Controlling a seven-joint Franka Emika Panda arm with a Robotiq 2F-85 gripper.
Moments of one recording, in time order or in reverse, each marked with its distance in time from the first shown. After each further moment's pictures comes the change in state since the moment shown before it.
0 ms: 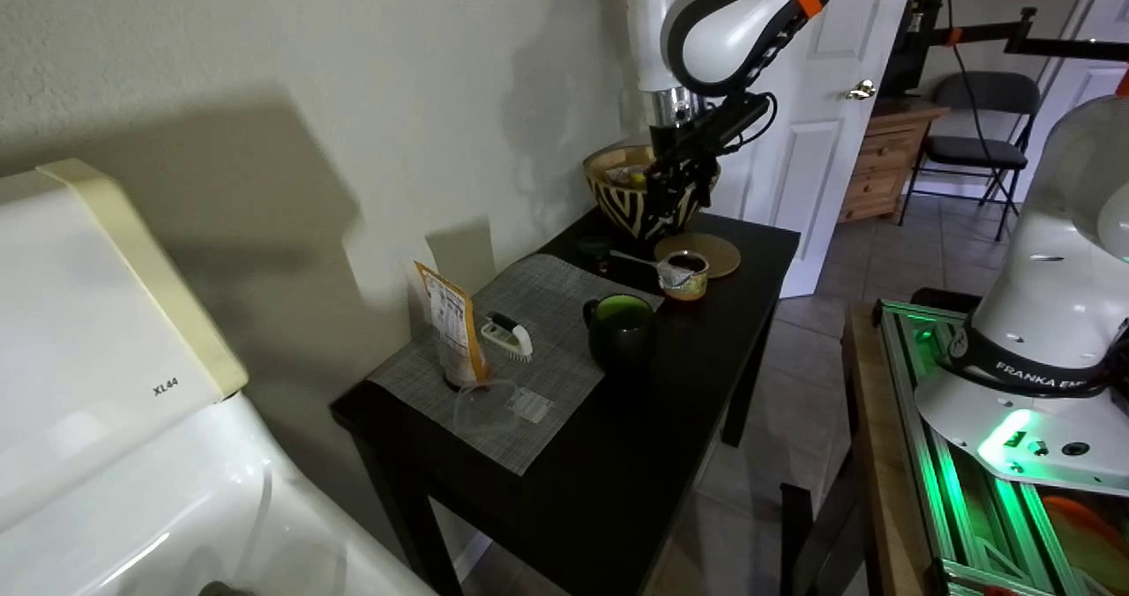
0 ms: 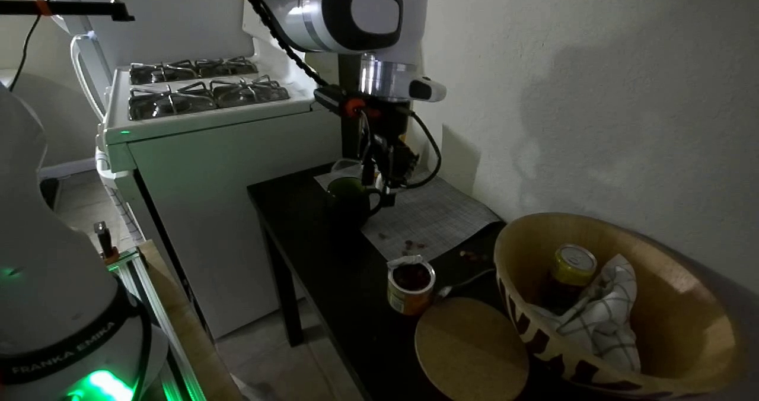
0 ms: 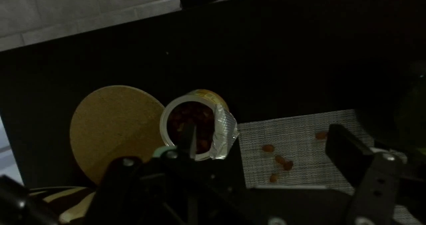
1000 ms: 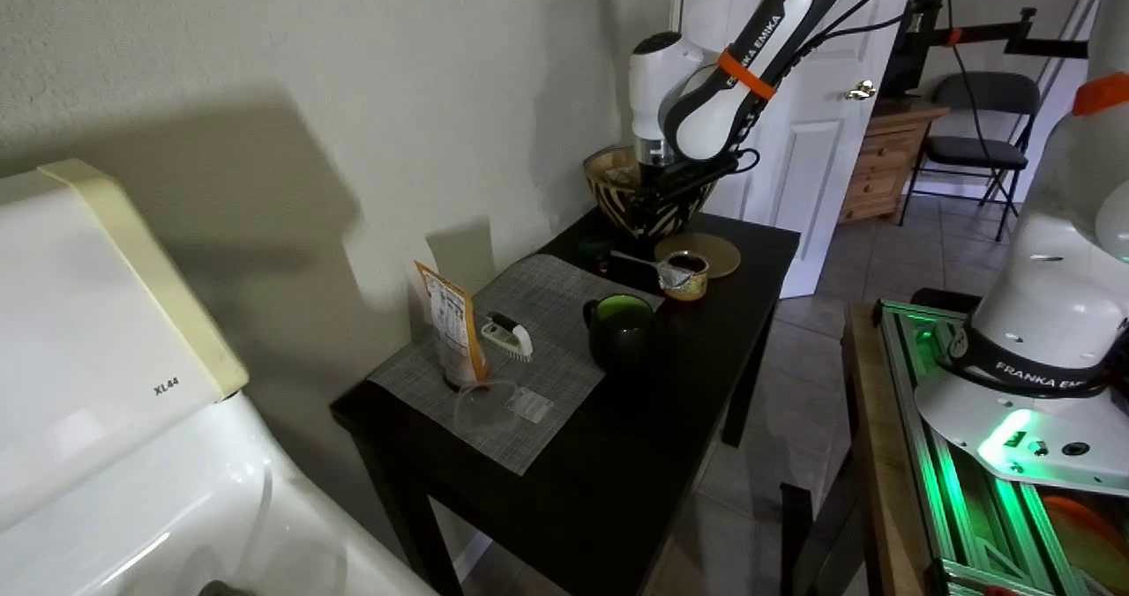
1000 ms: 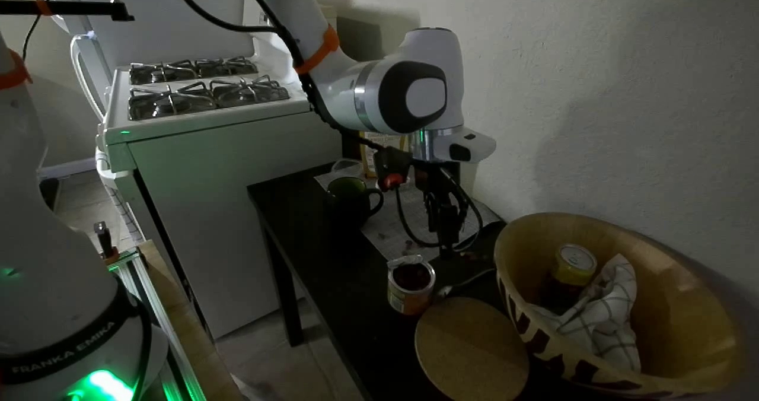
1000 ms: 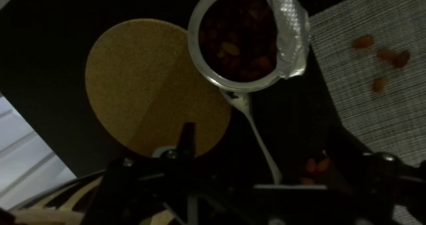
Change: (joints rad) arm -0.007 0.288 -0.159 0.072 -0.213 0.404 0.378
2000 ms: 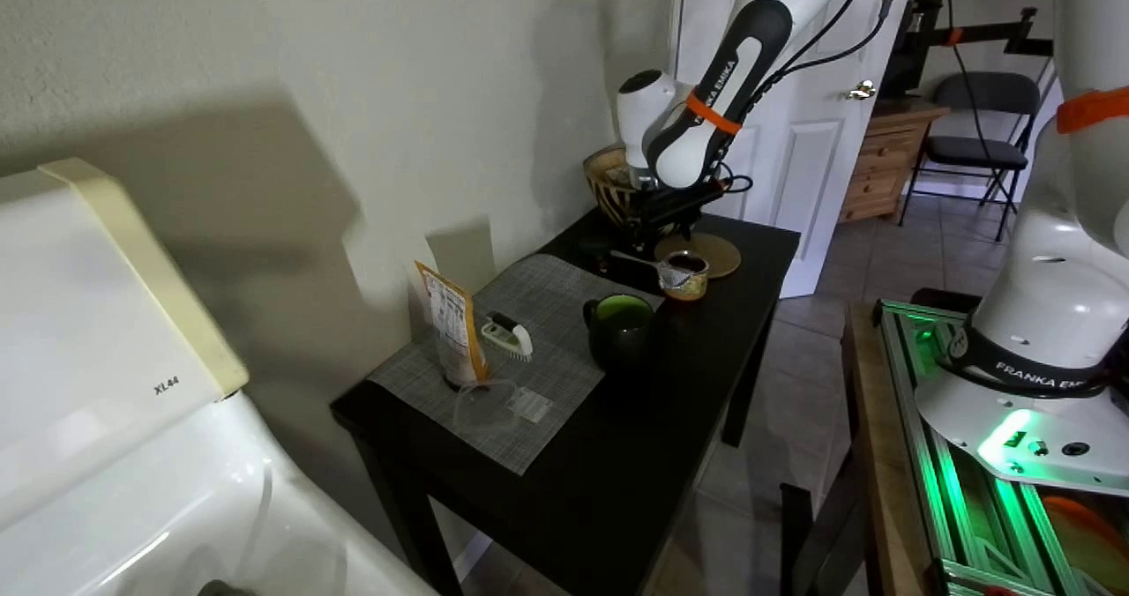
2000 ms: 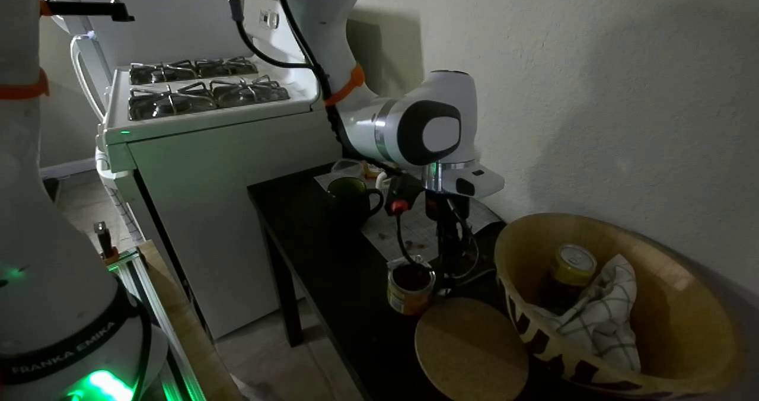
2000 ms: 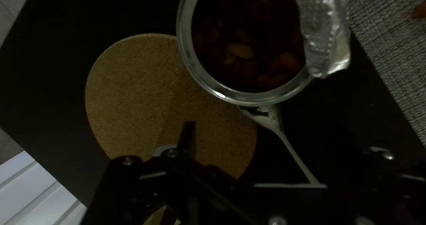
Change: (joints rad) arm 0.094 0.183 -0.118 0.095 0.062 0.006 0.121
